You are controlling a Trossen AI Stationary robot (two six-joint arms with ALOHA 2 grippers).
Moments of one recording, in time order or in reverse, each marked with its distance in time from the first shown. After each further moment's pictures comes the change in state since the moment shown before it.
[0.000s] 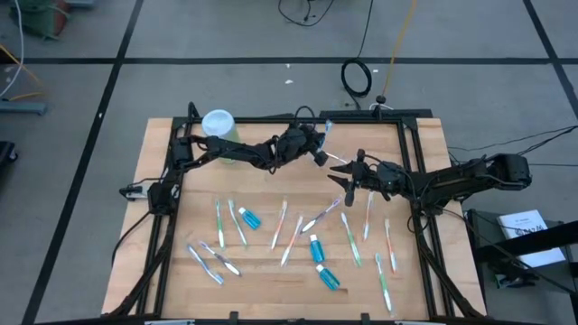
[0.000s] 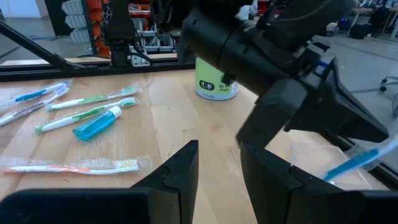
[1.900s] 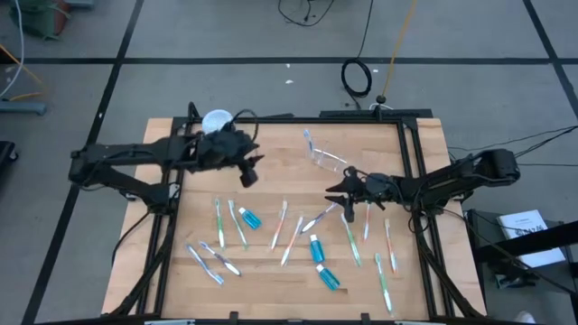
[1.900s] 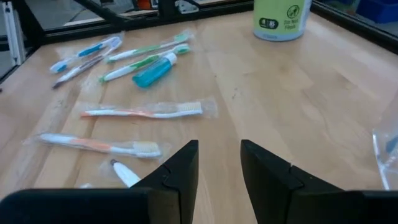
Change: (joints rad) left arm -0.207 -0.927 -0.213 -1.053 -0.027 -0.040; right arm 0.104 0.148 0.000 -0.031 -0.104 0.159
